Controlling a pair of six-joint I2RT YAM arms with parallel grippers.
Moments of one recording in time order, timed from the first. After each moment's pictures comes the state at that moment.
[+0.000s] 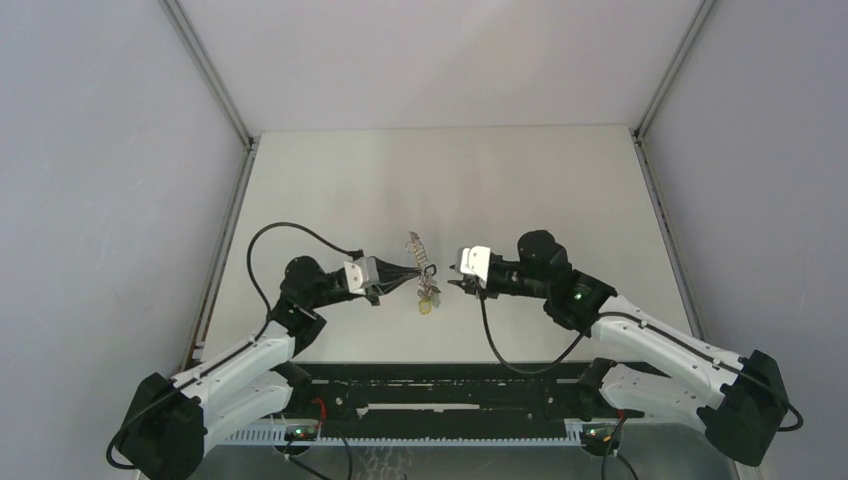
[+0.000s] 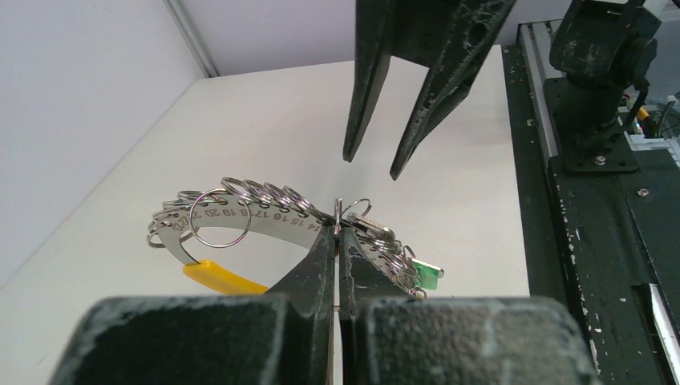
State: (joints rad) left arm -0.55 0.90 0.34 0.68 0.79 0.15; right arm 0.83 0.97 0.70 -0.07 -0.40 -0.56
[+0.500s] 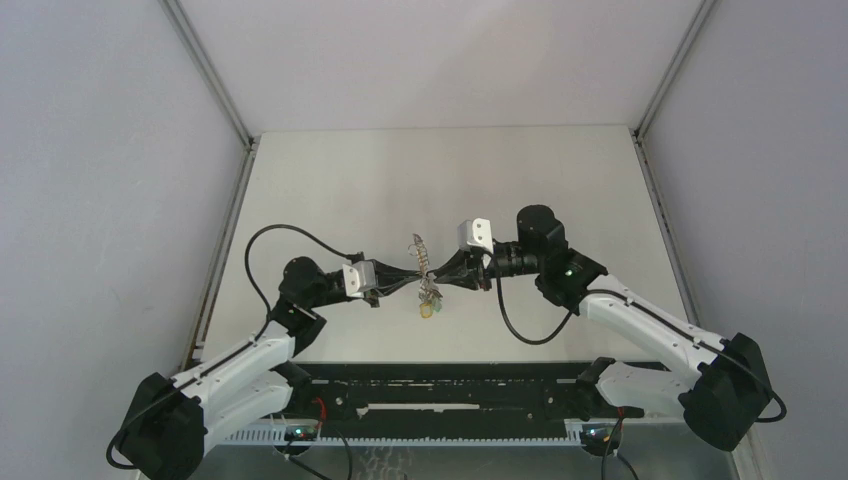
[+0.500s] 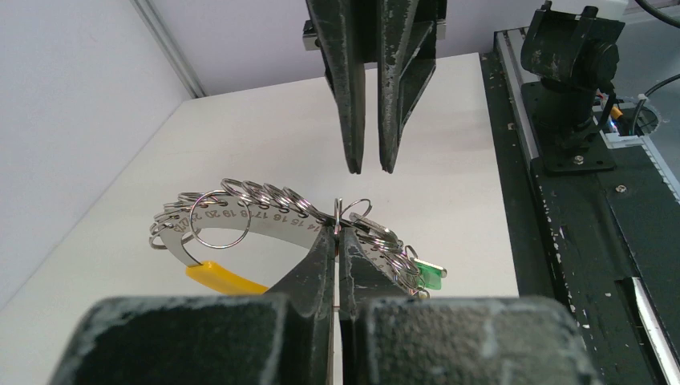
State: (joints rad) left arm -0.55 0.90 0.34 0.71 0.84 0.14; right arm 0.69 1.10 0.80 0.02 -0.86 -0.33
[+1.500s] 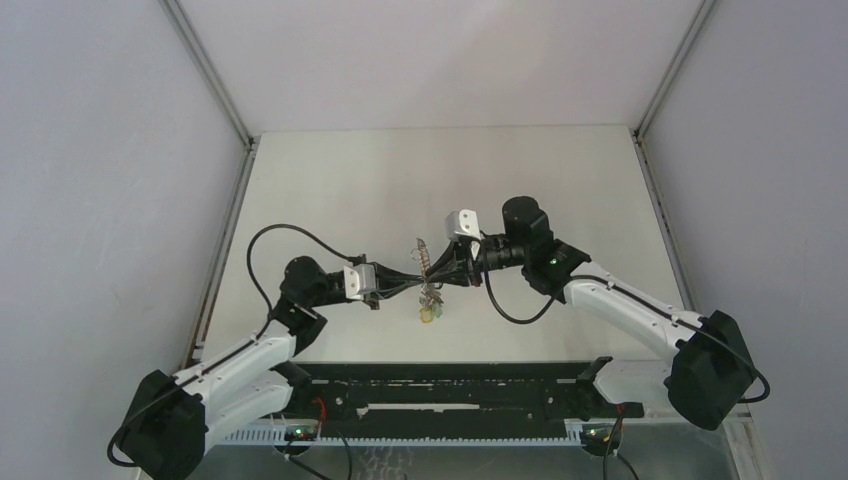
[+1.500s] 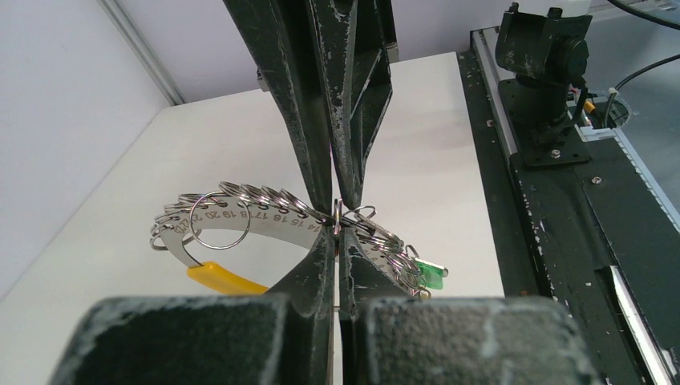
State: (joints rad) left arm -0.55 0.92 0.34 0.72 0.91 0.14; right arm 0.69 1.24 0.86 0.06 -0.95 -0.25
